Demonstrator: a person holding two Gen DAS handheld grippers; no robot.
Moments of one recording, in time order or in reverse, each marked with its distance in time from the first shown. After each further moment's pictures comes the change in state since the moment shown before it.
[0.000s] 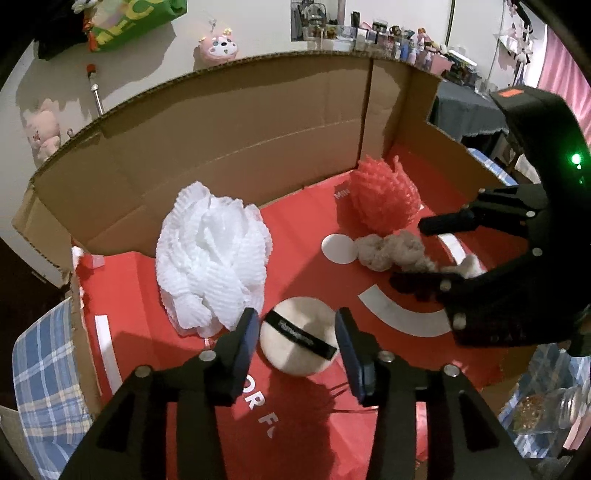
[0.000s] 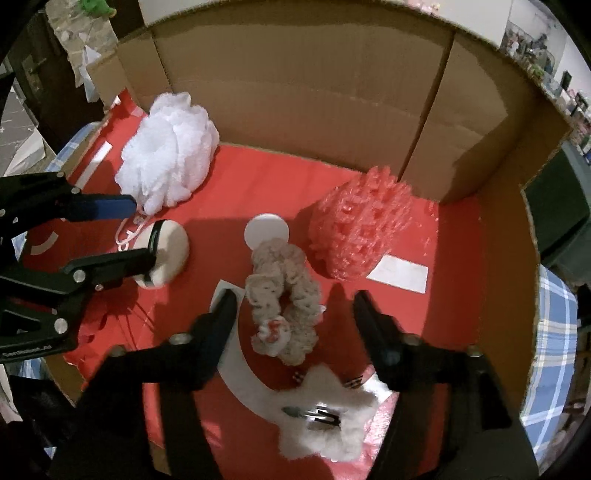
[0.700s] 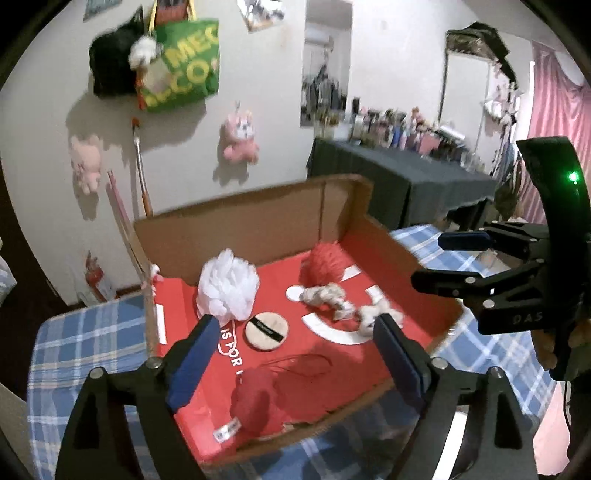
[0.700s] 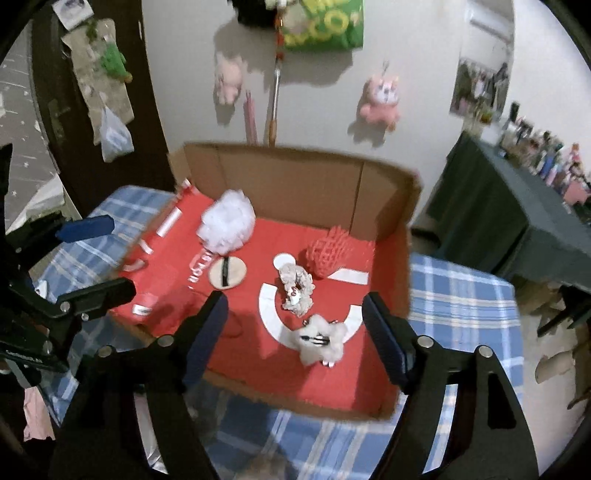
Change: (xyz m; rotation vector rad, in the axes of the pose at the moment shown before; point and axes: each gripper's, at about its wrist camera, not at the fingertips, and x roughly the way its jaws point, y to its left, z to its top) left arm -0.152 -0.048 -0.053 -0.073 -0.336 0.021; right arm -0.189 0.031 -0.067 0.052 -0.324 -0.048
